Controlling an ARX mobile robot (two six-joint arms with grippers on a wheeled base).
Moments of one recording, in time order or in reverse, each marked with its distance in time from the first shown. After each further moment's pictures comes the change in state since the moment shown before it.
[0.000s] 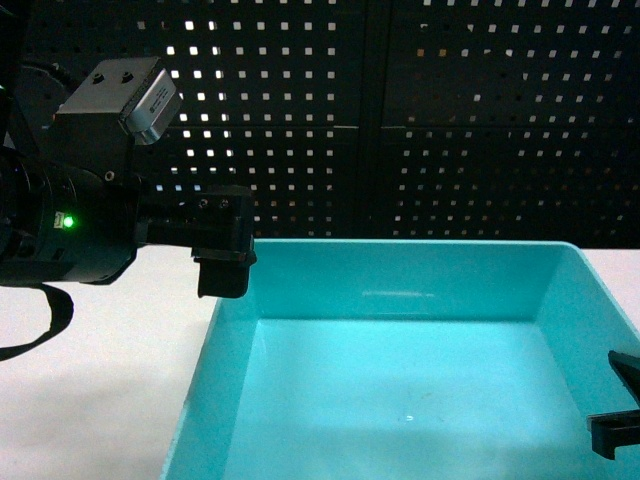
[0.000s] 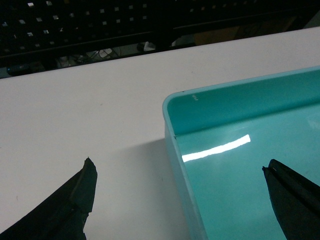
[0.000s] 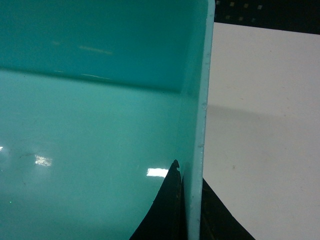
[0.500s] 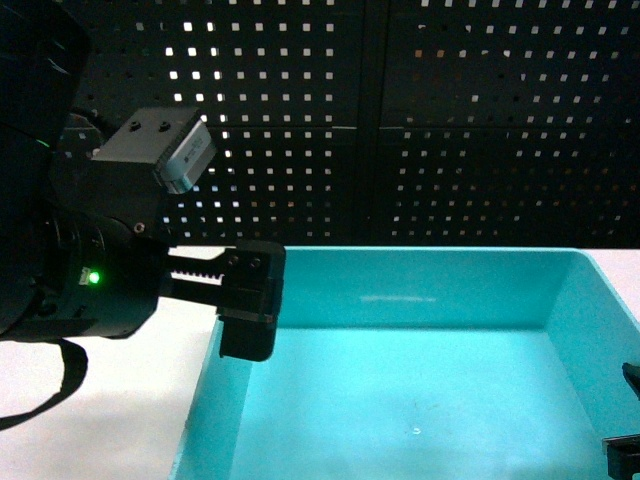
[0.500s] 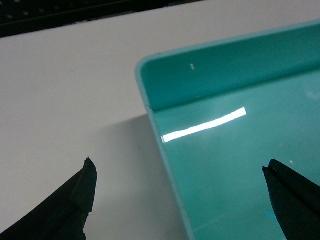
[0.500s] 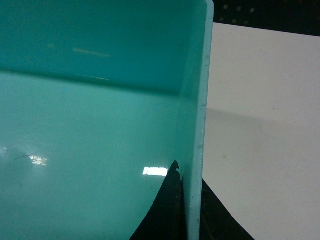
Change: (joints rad) left arm -0.066 0.000 -0.028 -0.070 -0.018 -0.026; right arm 0.011 0.023 -0.054 0.088 0.016 -0.015
